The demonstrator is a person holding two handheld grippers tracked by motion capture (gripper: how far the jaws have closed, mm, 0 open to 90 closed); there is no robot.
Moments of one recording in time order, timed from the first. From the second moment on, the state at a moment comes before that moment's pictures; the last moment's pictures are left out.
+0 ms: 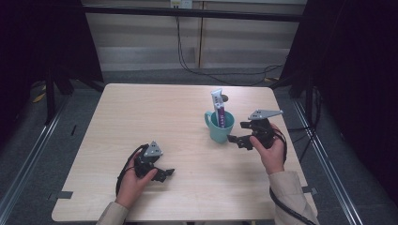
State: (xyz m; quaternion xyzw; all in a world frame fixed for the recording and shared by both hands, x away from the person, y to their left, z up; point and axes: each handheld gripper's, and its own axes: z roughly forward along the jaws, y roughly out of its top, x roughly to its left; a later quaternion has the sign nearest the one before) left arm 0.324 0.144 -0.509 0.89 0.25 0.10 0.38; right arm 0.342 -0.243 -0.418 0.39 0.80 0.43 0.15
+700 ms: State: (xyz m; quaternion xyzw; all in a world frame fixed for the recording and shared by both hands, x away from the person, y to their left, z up) left arm 0.324 0.144 -0.509 0.89 0.25 0.10 0.38; right arm 0.312 -0.241 -0.458 0.39 0.81 0.43 0.13
